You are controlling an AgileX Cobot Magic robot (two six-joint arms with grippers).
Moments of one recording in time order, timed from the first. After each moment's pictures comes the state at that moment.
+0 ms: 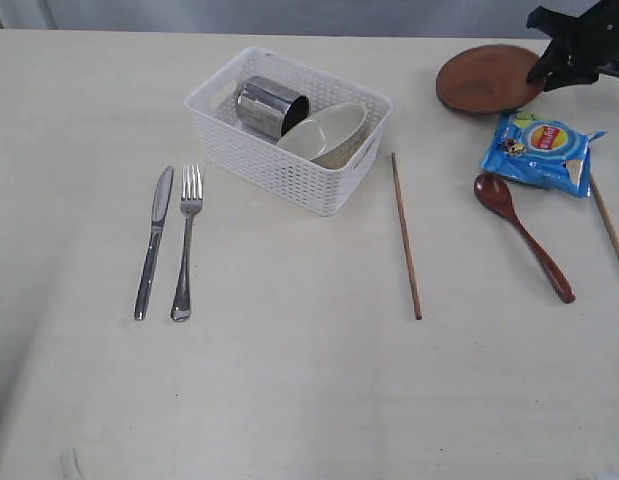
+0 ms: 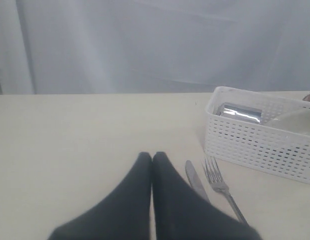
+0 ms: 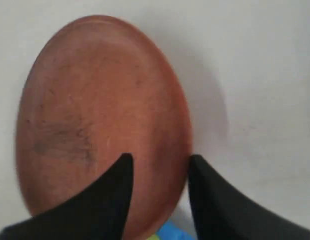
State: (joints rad) left arm -0.16 0.00 0.00 -0.03 0.22 -0.04; right arm -0.20 2.50 -2.14 0.45 1.03 -0.16
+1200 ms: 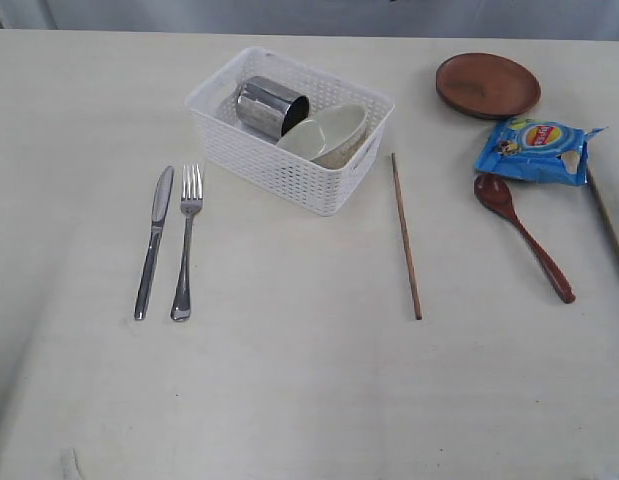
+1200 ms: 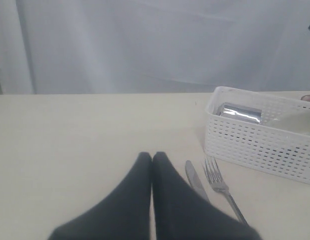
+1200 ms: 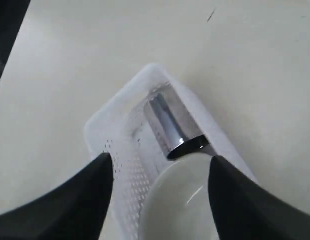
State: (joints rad) left arm -0.16 0.00 0.00 -0.03 0.22 -0.04; right arm 0.17 2.23 -2.14 0.72 1.22 -0.28
